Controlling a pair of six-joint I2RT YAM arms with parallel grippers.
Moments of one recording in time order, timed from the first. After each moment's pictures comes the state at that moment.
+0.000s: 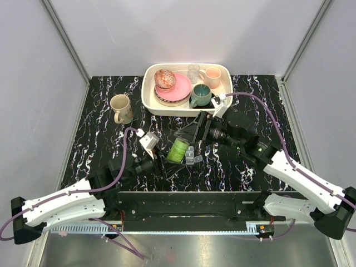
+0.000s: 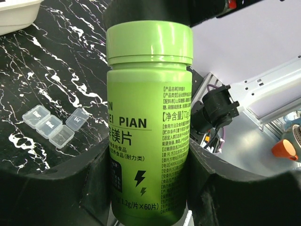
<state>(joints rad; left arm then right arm) -1.10 0.65 0.57 -0.01 -0.01 -0.51 0.84 1.05 1.05 -0.17 -0.20 0.94</state>
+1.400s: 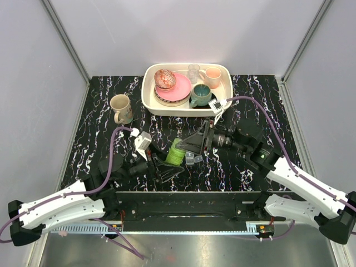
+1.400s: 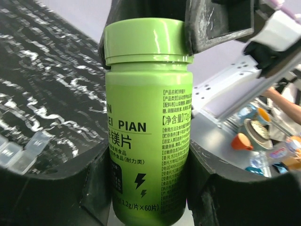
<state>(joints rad) -1.10 0.60 0.58 0.05 0.10 -0.53 0.86 1.00 0.95 0.05 -0.43 0.87</state>
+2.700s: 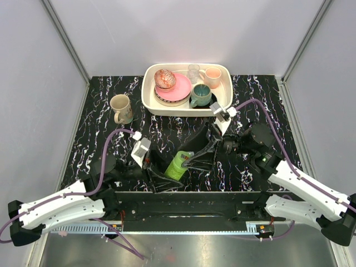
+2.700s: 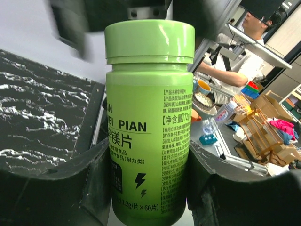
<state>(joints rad) -1.10 0.60 0.58 0.24 0.45 -0.57 0.87 0.94 0.90 0.39 -0.79 0.70</state>
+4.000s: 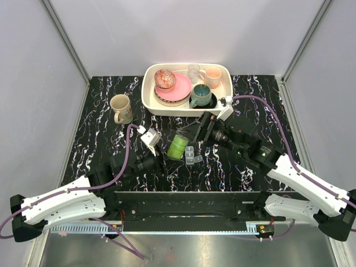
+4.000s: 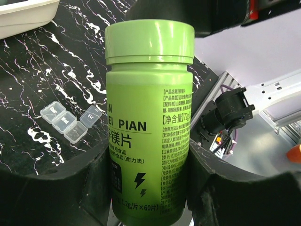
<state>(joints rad) -1.11 0.70 0.66 -0.12 -0.08 -0.49 0.89 1.00 1.03 -0.18 -0.03 0.97</state>
